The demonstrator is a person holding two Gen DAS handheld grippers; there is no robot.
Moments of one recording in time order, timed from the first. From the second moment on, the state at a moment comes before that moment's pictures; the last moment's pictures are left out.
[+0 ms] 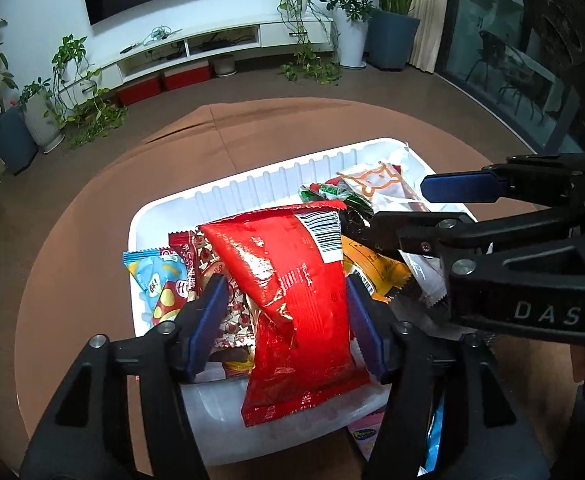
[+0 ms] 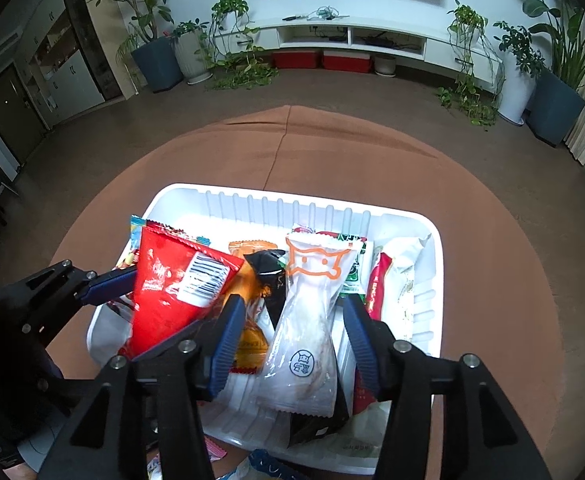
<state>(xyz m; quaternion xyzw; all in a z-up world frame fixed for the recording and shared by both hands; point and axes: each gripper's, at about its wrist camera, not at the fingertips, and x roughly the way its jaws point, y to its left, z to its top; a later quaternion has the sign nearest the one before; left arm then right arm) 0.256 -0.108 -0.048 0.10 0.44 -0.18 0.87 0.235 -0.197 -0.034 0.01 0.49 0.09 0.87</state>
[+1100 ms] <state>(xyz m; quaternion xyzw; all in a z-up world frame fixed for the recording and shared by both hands) 0.111 -0.070 -0.046 0.07 0.46 -0.19 0.86 0.041 -0.248 -0.068 0.22 0.47 0.06 0.85</state>
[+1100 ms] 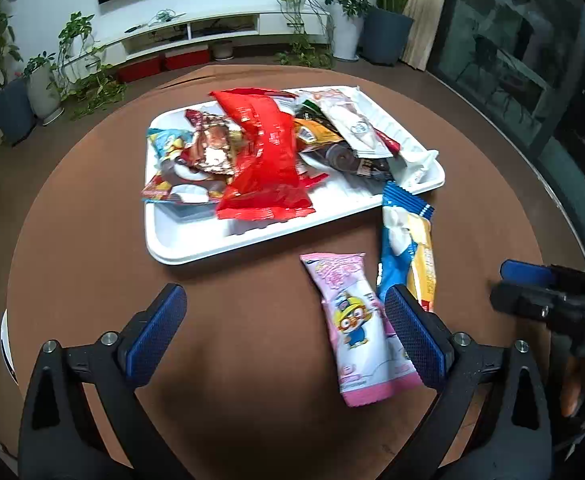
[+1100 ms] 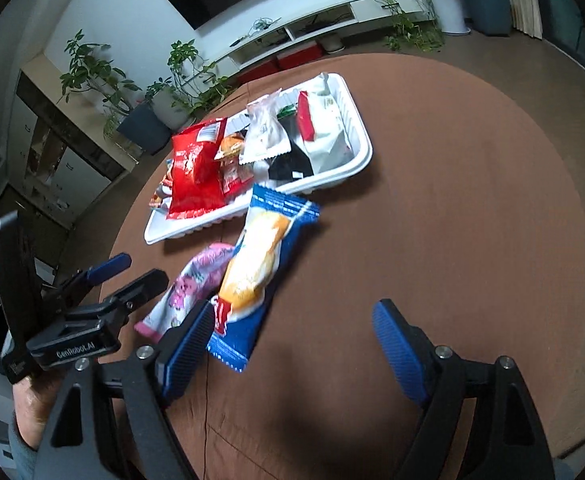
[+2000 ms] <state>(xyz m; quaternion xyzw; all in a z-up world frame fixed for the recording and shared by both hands) 0.144 -0.115 -0.094 0.14 0.52 -0.22 0.82 0.034 -0.231 -0.076 0.20 0.48 0.06 0.85</state>
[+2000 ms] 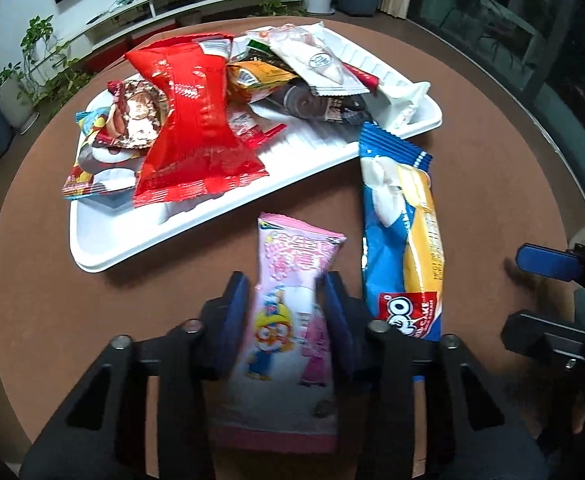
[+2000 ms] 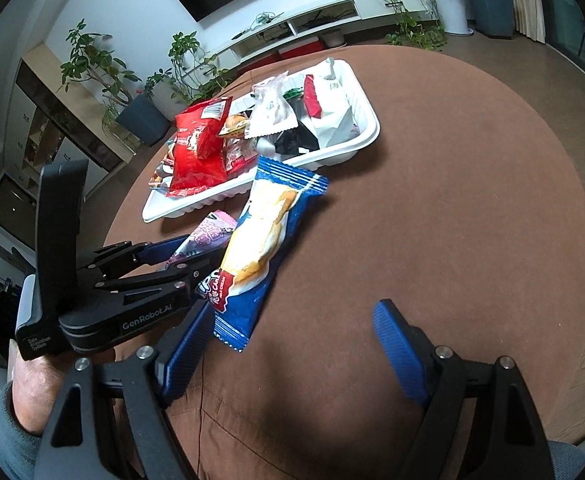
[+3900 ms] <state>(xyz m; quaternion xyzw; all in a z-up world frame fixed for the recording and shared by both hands) 0.081 -0.027 -0.091 0.03 0.48 -0.19 0.85 0.041 -0.215 -0.065 0.06 0.51 0.01 0.86</state>
